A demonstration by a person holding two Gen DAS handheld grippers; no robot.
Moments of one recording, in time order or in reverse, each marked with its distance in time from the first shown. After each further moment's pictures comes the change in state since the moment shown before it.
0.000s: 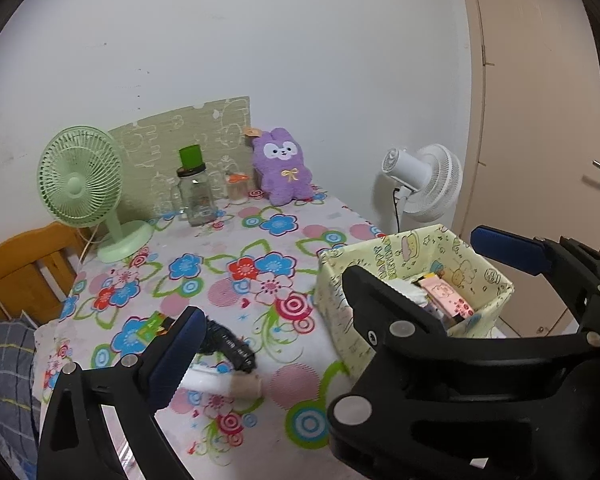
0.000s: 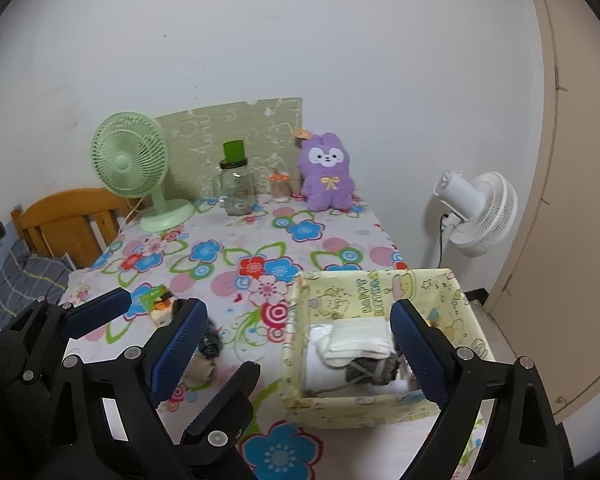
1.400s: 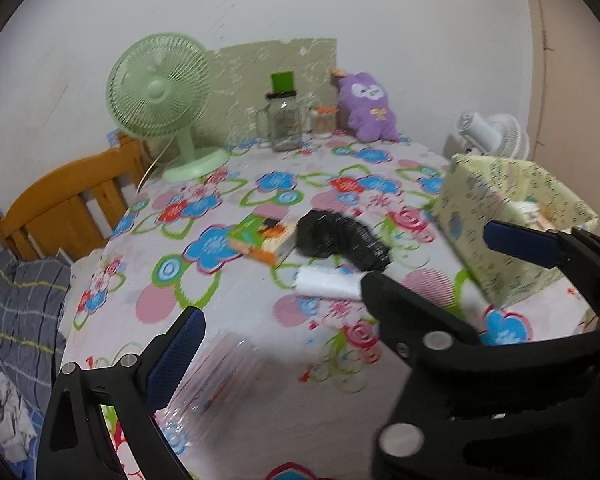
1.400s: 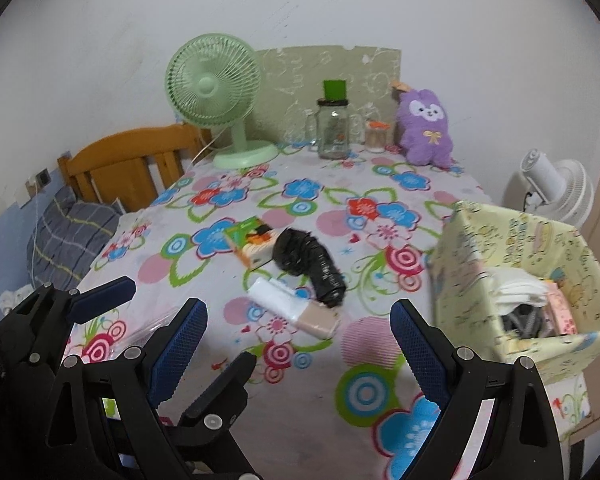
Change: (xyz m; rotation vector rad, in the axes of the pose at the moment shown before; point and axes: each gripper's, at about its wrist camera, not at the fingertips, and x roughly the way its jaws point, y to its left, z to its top) left arm 0.014 0.103 -0.095 -0.101 0.127 0.167; right arm 0.056 0.110 -0.064 -0.102 0.116 0.197
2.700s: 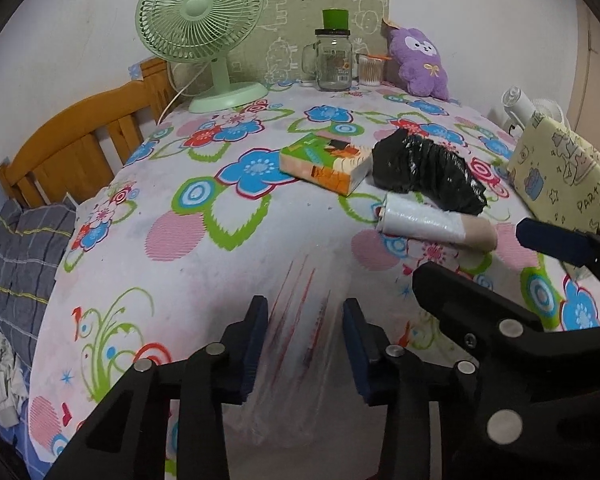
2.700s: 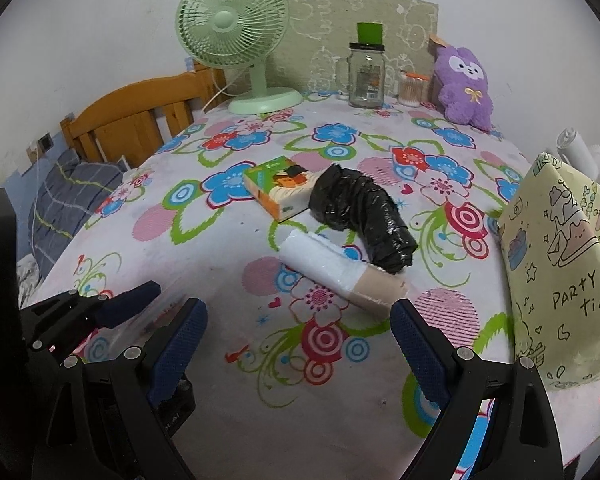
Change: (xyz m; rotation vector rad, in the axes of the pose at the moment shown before) left arm 0.056 0.048 -0.032 -0.094 0.139 0.030; right arm 0.068 0.025 -0.018 -0.024 0.143 0.035
